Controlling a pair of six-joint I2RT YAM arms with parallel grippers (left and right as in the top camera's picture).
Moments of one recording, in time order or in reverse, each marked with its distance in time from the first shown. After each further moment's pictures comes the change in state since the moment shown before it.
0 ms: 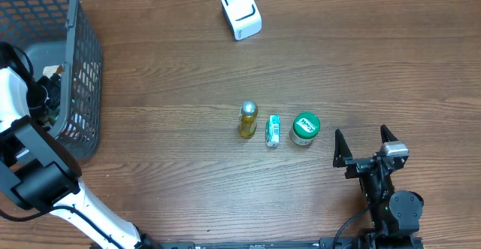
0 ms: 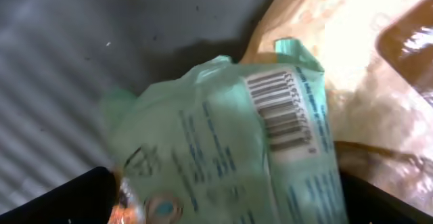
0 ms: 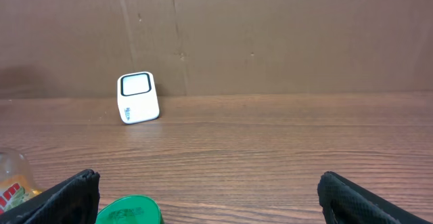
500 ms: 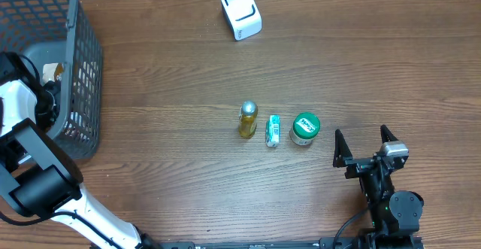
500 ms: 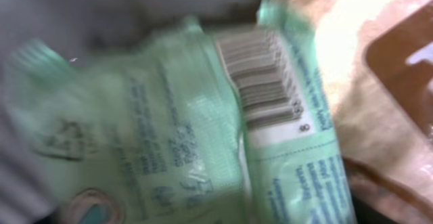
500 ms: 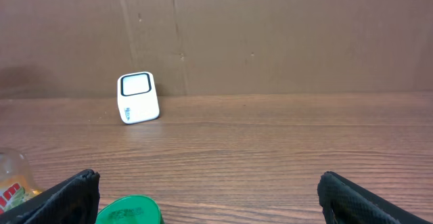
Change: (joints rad) left arm 0.002 -0.054 -0.177 0.209 0.035 0.045; right arm 0.000 0.000 0.000 0.000 0.000 0.000
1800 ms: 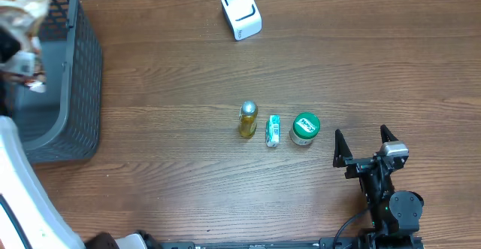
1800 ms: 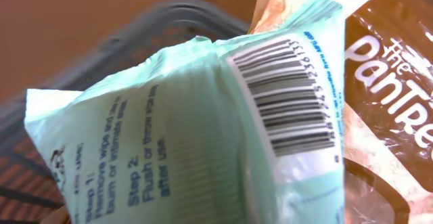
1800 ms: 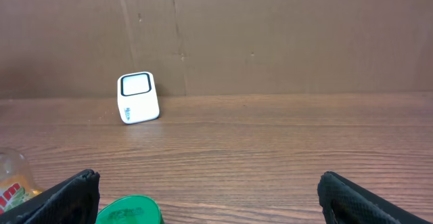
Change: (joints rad) left arm -0.156 -0.611 0.340 -0.203 -0.021 0.004; right arm 0.000 0.000 0.000 0.000 0.000 0.000
